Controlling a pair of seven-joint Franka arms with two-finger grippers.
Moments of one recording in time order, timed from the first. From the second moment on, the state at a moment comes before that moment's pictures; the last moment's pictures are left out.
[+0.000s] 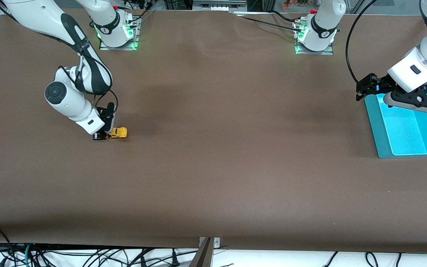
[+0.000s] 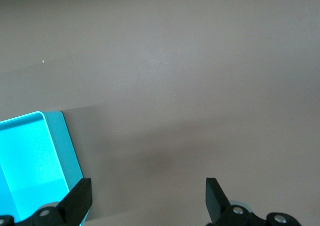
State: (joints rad) left arm -0.01 -0.01 -0.08 -1.70 -0.01 1.69 0.12; right arm 0.00 0.36 0.09 -2.28 0.00 2.68 -1.49
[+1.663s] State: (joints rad) left arm 0.00 -0.01 -0.08 -1.70 -0.01 1.69 0.12; right arm -0.32 0.40 0.09 -2.22 0.05 2.68 -1.91
